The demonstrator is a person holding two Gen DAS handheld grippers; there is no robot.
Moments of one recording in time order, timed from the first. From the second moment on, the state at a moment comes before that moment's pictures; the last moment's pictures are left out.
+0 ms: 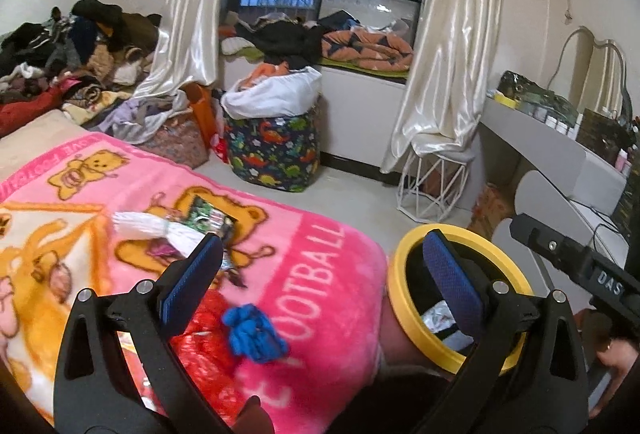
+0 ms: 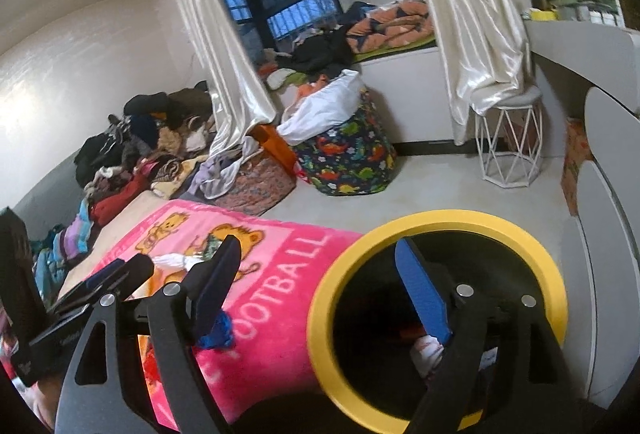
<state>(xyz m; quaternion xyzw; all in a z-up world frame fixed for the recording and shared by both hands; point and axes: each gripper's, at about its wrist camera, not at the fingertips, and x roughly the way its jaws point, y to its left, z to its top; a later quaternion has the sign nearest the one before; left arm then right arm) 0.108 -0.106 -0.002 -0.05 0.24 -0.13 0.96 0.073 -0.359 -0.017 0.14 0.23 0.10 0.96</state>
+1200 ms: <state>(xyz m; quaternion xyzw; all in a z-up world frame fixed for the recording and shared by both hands) 0.076 0.073 -0.039 -0.09 0.27 0.00 0.96 0.064 -0.171 -0.068 0.02 0.36 0.24 0.90</state>
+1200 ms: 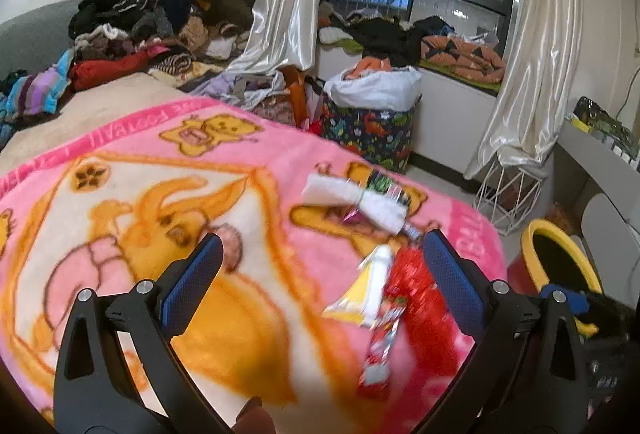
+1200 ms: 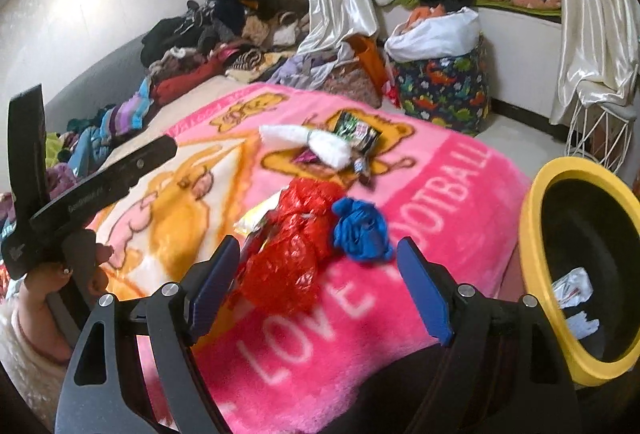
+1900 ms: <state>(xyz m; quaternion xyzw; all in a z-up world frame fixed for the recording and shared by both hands) 0.072 0.053 -0.116 -0.11 0.40 -0.15 0.90 0.105 -0.150 -0.123 0.09 0.49 0.26 0.83</state>
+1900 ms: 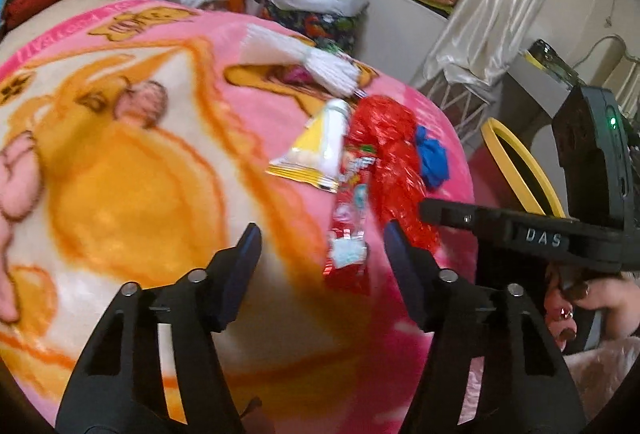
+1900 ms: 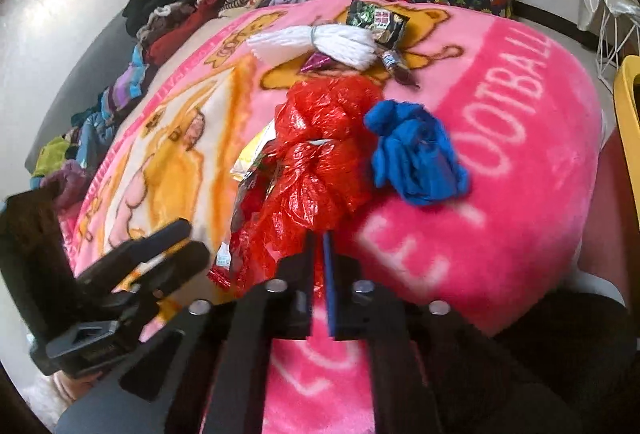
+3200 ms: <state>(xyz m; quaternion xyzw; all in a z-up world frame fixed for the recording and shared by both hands) 0.071 -0.007 -0.019 -0.08 0.31 -0.16 0.94 0.071 -0.218 -0.002 0.10 0.32 0.29 0.89</state>
